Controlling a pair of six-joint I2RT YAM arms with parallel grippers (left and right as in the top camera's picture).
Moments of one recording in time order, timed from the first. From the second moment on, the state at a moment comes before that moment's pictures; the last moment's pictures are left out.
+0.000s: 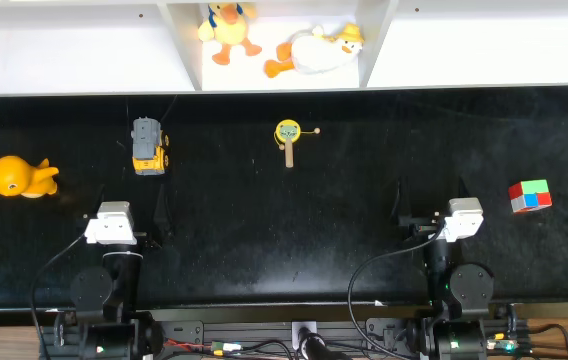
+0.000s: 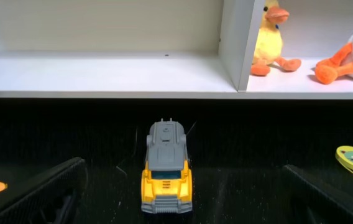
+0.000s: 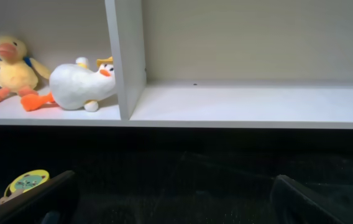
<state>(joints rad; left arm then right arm) 0.06 0.01 0.01 -0.08 0.07 0.00 0.05 0.01 0.02 -0.02 -0.01 0.03</state>
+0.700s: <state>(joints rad) 0.13 0.70 0.76 -0.93 0.07 0.07 0.05 0.01 0.02 -0.02 -0.01 0.03</state>
